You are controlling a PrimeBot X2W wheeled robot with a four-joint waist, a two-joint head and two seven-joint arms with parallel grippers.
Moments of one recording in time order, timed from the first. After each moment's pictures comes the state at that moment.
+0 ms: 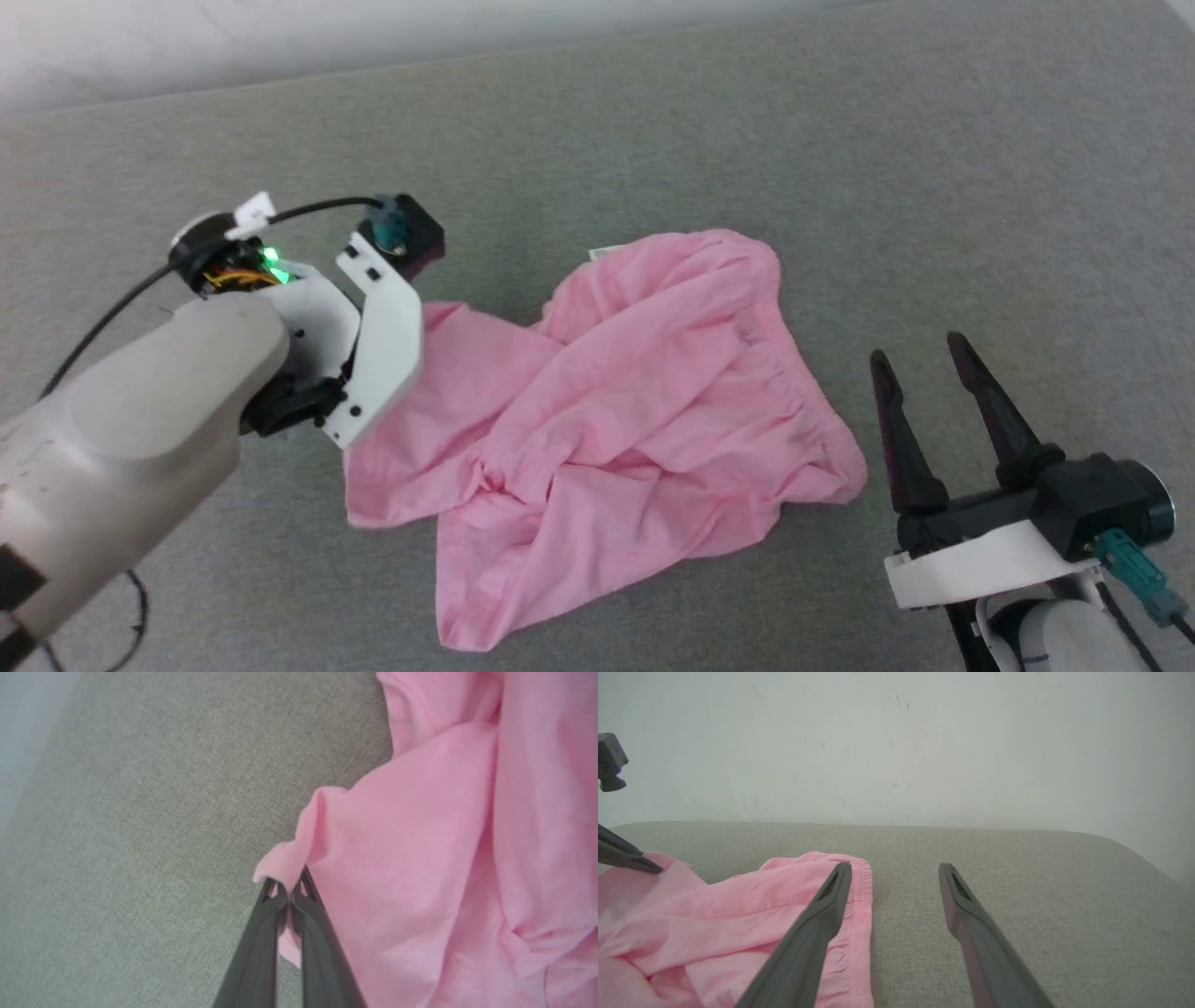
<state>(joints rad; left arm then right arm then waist) -1.08 0.68 -1.28 0.36 -0.86 -0.12 0.59 -0.05 -0.05 0.07 -0.01 0.08 0.13 -0.26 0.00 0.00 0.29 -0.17</state>
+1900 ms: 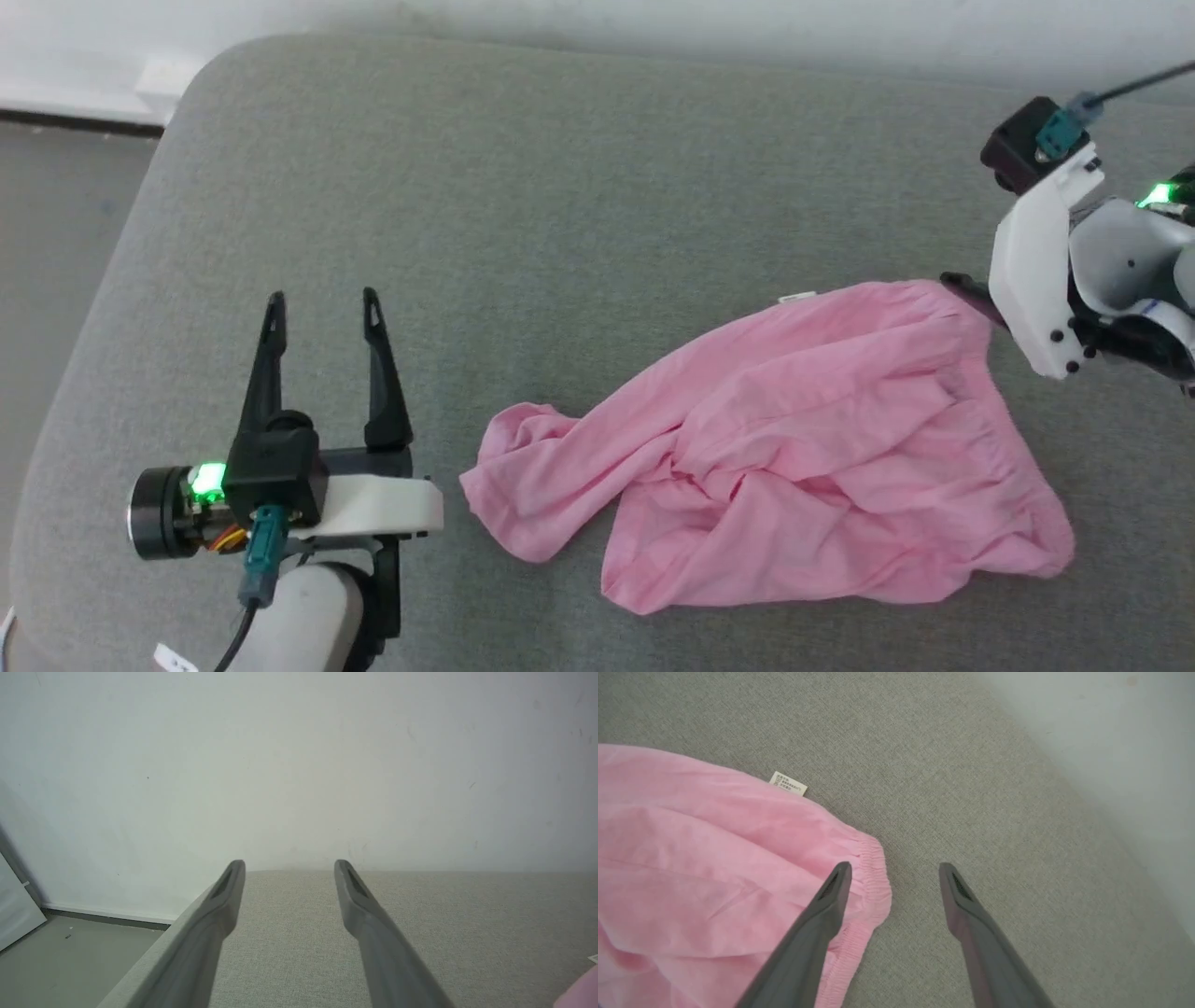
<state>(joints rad) -0.20 0.34 -0.38 -0.06 -0.26 0.50 -0.26 -0.92 -0.69 0.83 0.33 0.77 0.13 0.70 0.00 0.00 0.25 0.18</state>
